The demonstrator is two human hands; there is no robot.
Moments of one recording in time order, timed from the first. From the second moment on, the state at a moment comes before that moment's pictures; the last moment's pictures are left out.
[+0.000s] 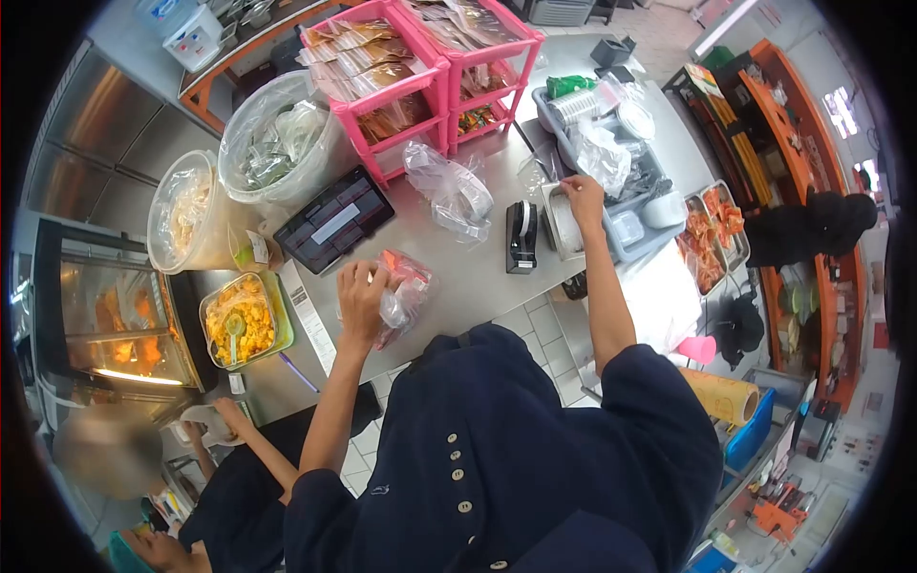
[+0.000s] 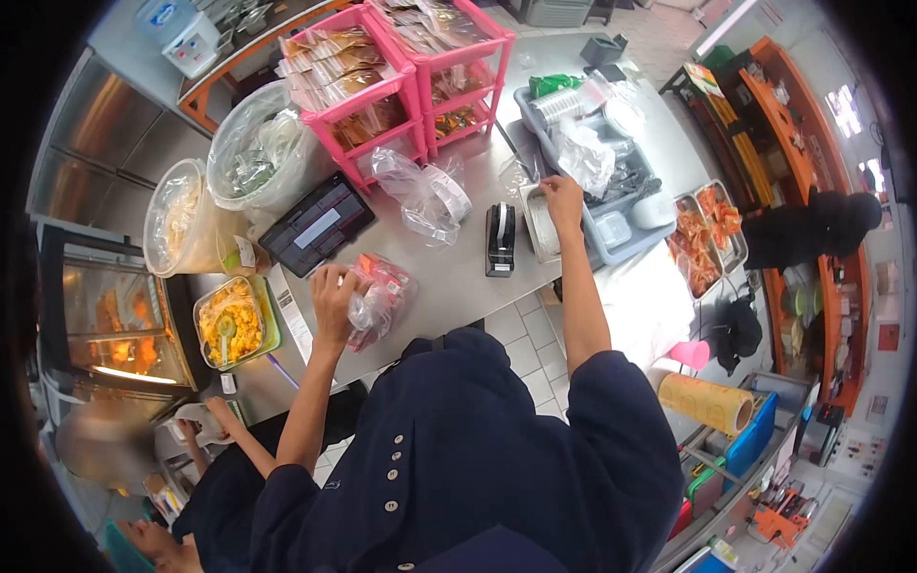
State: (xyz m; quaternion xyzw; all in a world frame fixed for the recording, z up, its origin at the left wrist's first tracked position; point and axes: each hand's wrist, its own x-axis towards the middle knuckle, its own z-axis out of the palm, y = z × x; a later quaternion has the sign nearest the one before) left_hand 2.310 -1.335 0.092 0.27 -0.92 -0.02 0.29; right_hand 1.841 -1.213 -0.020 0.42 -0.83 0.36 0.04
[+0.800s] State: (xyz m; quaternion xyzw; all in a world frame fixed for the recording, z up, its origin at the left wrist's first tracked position) left_hand 2.364 -1.328 0.085 0.22 -0.92 0.01 0.33; right_hand 2.172 -1.270 0.073 0.13 -0.49 0.58 -0.64
